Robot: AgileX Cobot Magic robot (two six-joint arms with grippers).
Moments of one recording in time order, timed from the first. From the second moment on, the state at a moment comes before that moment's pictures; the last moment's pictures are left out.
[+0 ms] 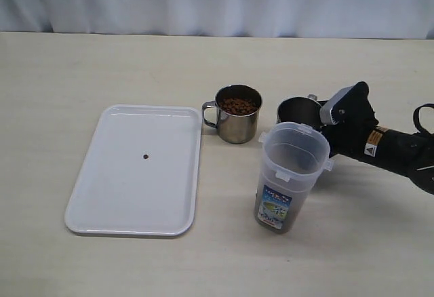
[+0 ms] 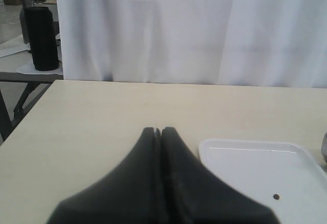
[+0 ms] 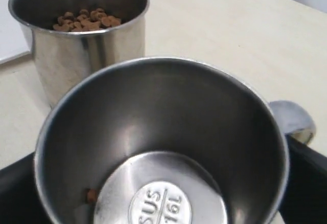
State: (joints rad) left arm -0.05 0.00 0.00 -0.03 0.20 0.00; right arm 0.12 2.10 -0.66 -0.80 -0.99 0.05
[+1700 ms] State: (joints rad) left arm -0.05 0.00 0.00 -0.03 0.20 0.00; right arm 0.12 0.34 0.00 -0.01 -0.13 0.13
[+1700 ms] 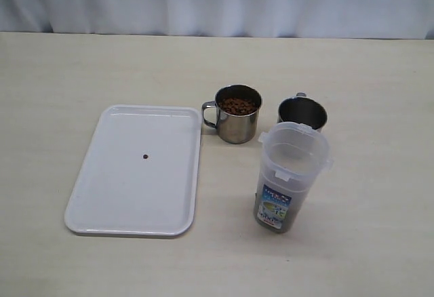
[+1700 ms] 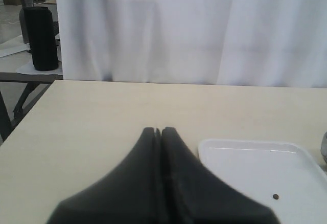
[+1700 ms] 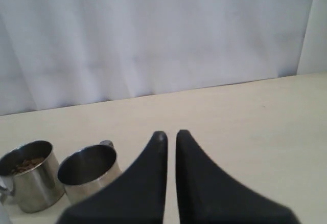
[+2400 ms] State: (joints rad) left arm -0.05 0.00 0.00 -0.03 0.20 0.00; right arm 0.12 0.00 0.00 0.04 0.16 0.15
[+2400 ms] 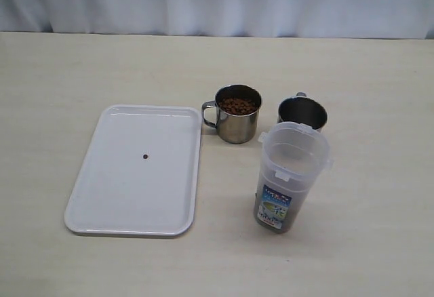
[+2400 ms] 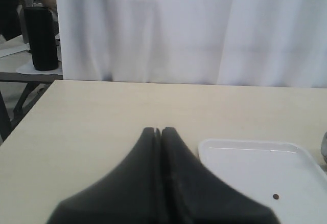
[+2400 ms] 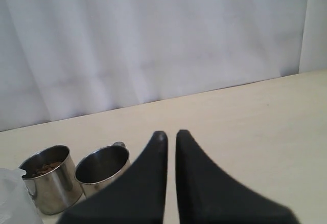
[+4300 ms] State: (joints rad) left arm -0.05 0.00 0.00 0.02 0.19 0.02; right arm 0.22 0.00 0.00 -0.06 0.21 0.11
